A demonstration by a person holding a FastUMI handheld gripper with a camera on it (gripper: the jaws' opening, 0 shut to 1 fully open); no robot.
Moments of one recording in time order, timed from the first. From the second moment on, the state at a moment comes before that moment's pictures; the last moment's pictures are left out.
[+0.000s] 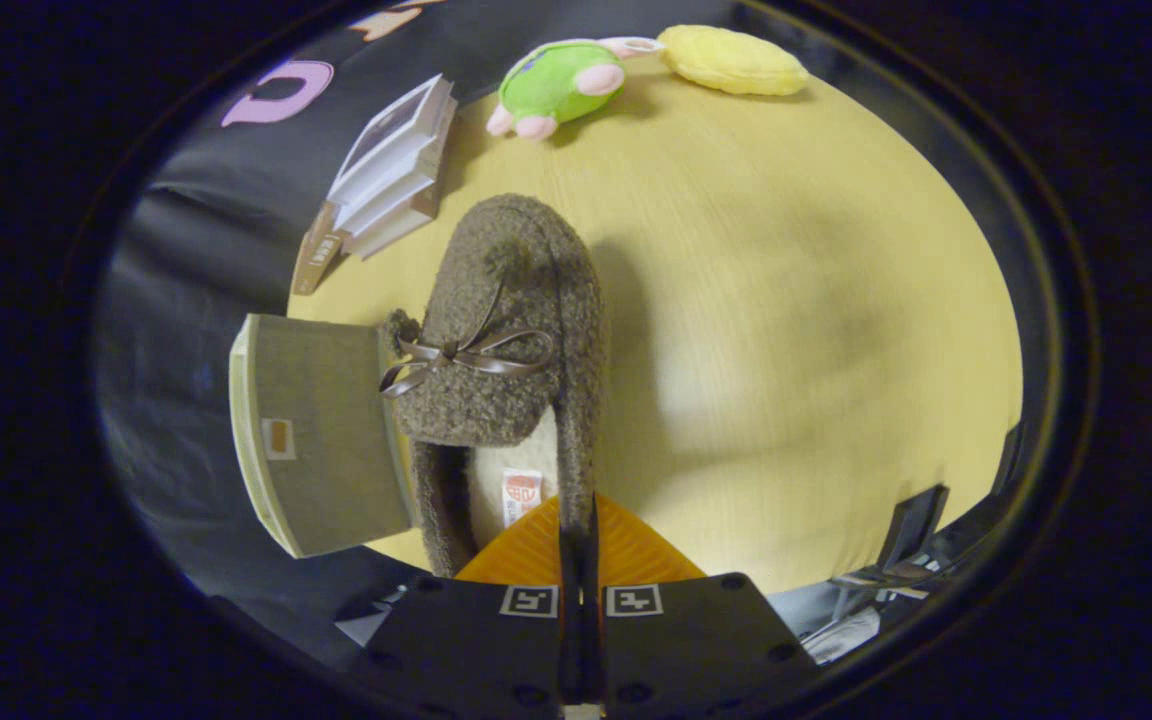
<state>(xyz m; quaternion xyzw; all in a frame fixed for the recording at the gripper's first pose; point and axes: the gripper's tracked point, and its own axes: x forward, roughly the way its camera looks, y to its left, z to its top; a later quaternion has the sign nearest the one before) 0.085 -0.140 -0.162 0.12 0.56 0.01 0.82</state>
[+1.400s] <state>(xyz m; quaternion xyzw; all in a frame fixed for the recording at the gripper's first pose) 0.063 0.166 -0.120 0.08 0.50 0.12 0.85</state>
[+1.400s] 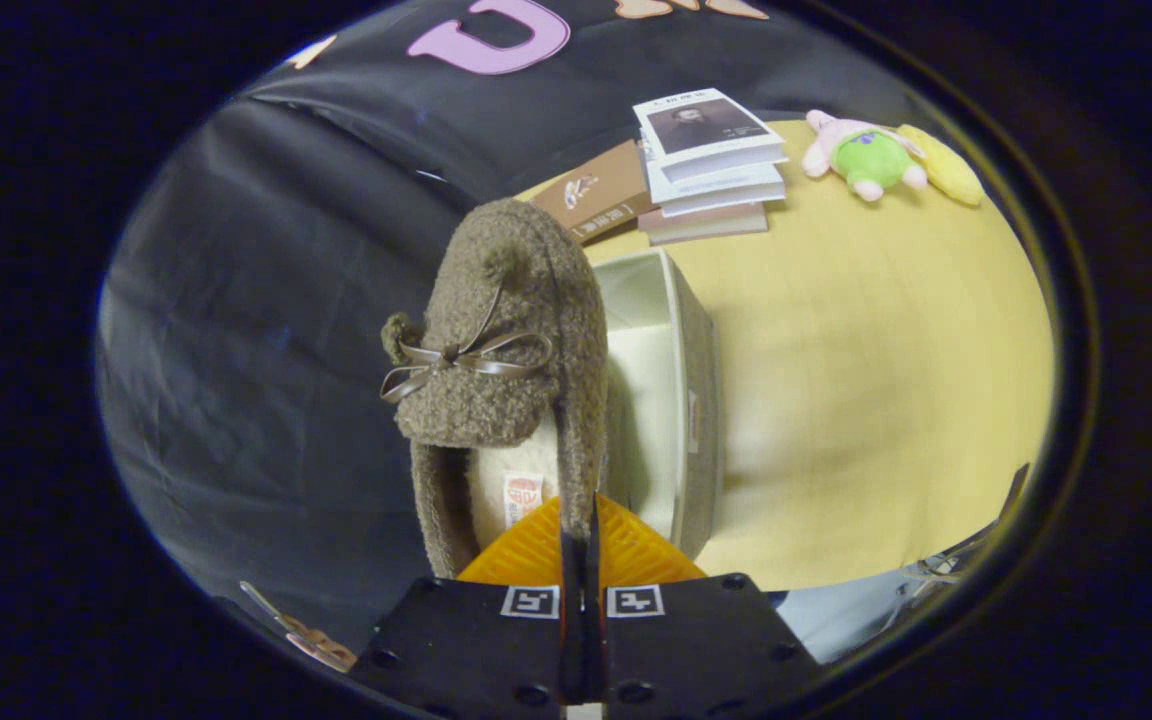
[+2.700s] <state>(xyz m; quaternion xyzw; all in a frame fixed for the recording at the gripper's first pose) 0.089 0.130 -0.047 0.09 0.30 0.15 0.94</state>
